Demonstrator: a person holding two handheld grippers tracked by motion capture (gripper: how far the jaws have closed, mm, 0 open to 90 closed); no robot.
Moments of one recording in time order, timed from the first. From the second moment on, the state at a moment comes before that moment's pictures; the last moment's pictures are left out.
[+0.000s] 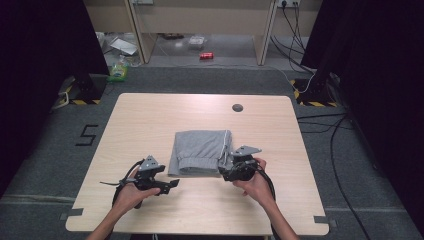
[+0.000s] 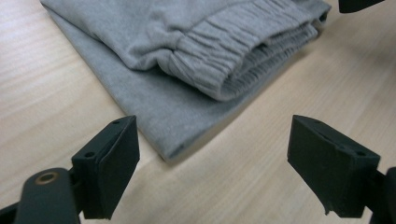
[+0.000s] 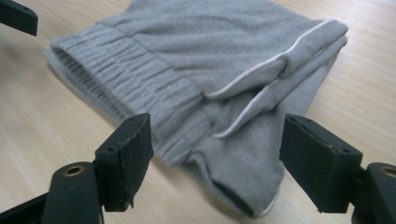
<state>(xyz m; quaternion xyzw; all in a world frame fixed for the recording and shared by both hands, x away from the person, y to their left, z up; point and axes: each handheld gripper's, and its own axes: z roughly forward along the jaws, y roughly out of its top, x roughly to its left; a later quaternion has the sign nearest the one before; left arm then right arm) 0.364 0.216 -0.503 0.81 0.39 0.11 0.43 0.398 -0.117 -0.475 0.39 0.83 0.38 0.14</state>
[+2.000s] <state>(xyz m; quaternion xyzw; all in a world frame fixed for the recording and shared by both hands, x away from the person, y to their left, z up) 0.314 0.223 -0.523 0.84 0.36 0.15 0.38 0.320 -0.138 -0.516 0.34 0.86 0.35 0.14</state>
